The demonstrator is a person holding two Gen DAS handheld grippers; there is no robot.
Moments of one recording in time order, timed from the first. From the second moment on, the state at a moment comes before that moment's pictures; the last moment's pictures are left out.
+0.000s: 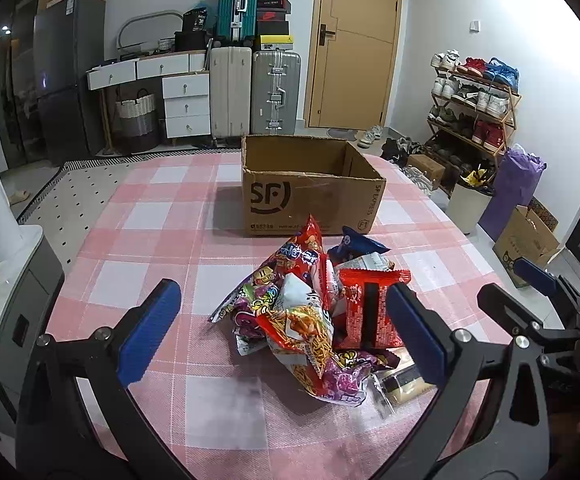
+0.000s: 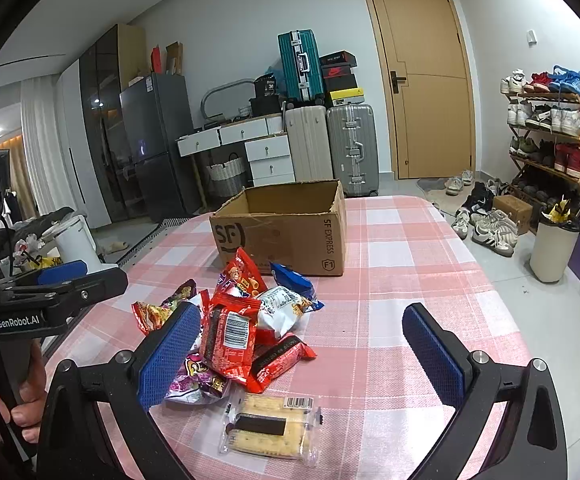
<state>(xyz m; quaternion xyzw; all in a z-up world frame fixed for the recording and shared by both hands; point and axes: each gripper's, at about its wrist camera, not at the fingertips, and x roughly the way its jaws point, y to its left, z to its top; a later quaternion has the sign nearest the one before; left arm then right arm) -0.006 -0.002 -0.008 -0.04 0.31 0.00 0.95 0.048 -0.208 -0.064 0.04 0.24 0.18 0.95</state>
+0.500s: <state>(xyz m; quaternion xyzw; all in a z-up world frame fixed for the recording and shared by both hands) -0.003 -0.003 -0.012 -0.04 0.31 -0.01 0.95 0.046 -0.206 -0.062 0.04 0.24 0.18 0.95</state>
